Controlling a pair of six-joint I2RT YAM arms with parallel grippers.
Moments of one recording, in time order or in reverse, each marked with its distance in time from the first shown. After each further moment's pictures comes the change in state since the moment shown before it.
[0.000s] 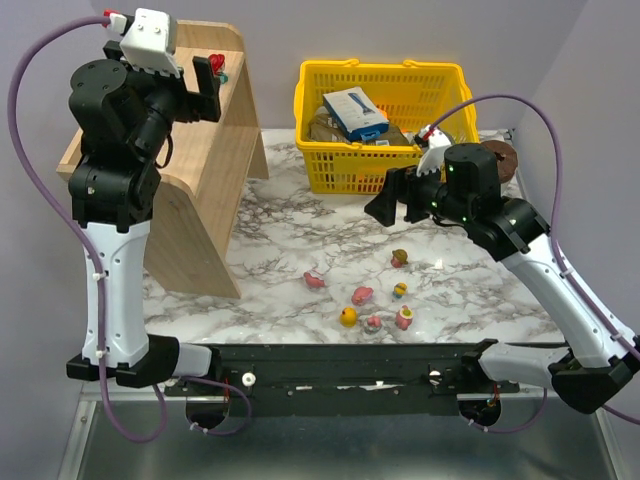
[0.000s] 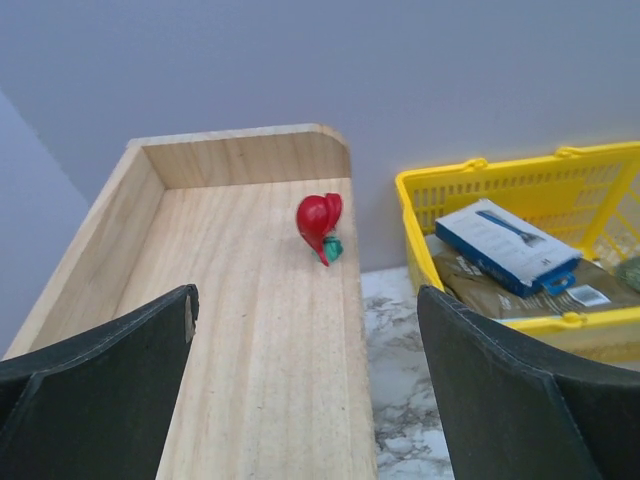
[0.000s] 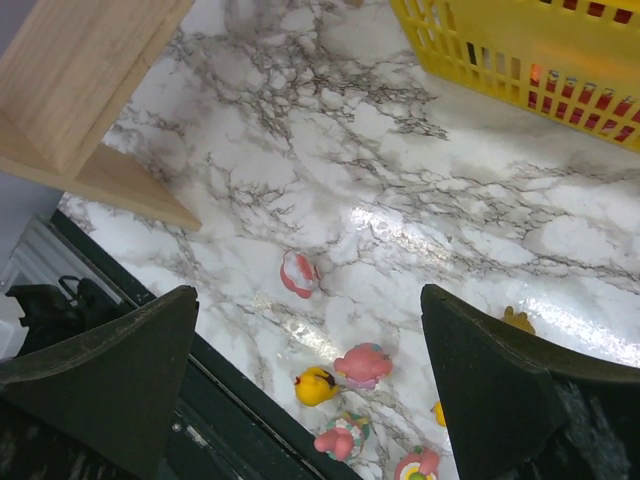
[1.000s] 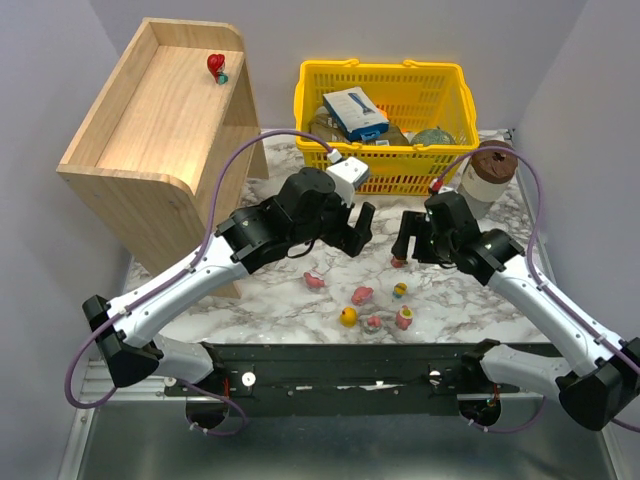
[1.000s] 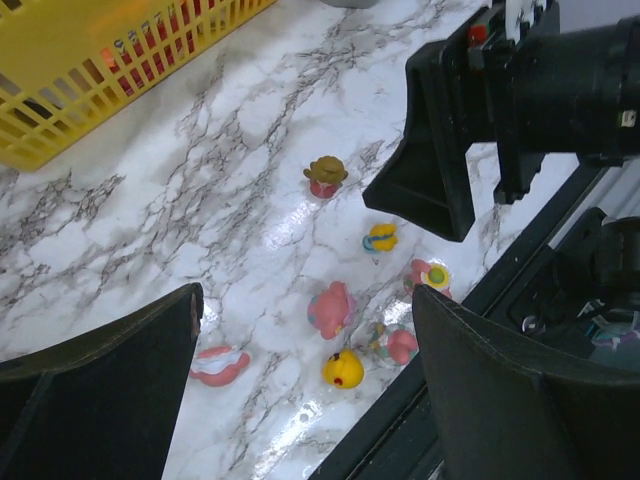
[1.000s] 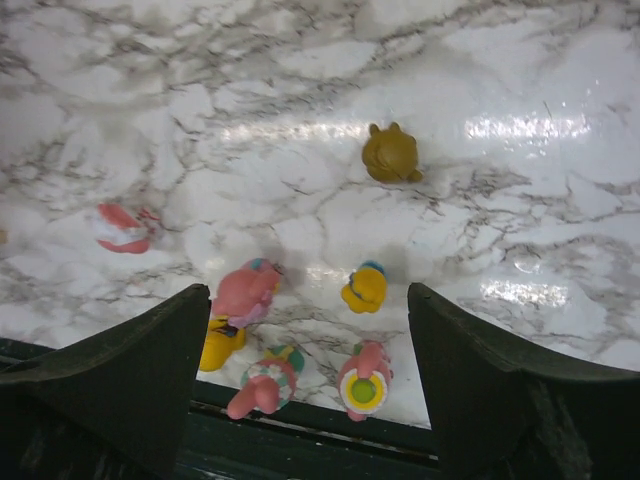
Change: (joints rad) left arm -0.805 -0.039 -0.619 0.027 -0.051 -0.290; right arm -0.024 -0.113 -0.370 -0.075 0.314 0.247
